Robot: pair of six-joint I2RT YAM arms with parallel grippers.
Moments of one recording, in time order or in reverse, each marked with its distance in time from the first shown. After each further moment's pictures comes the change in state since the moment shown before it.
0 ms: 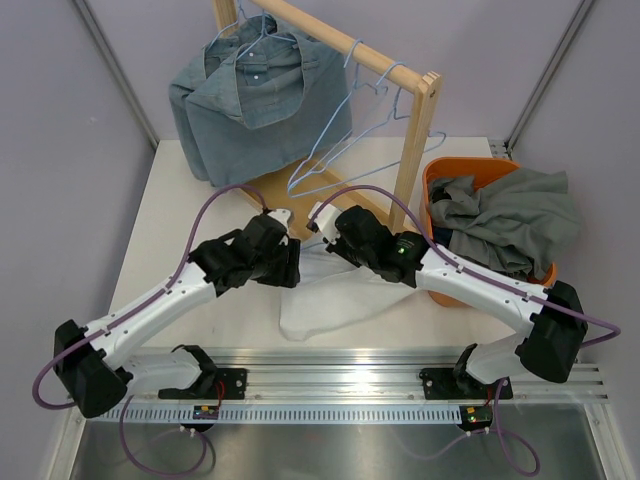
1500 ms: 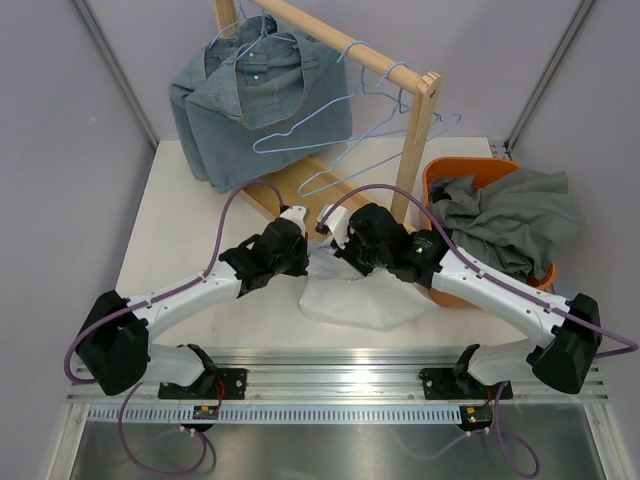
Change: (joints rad) left arm 0.006 0.172 -0.172 0.526 -0.057 0.050; right arm -0.027 -0.084 0.010 -0.118 -0.232 0.083
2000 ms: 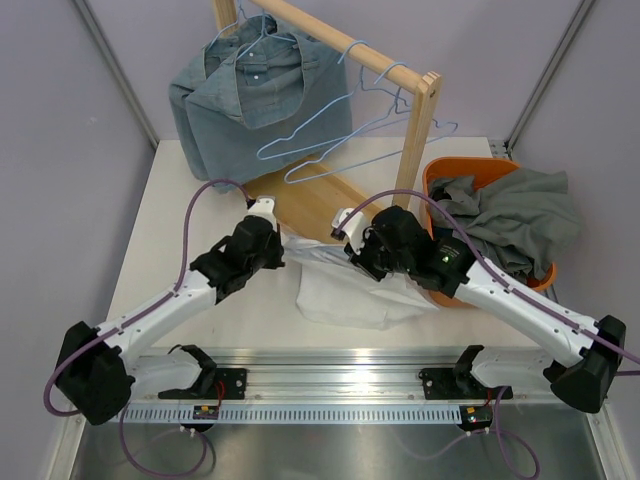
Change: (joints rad) left arm 0.117 -0.165 -0.064 -0.033 -0.102 0.027; right arm -0.028 -0.131 -0.049 -0.030 -0.109 -0.031
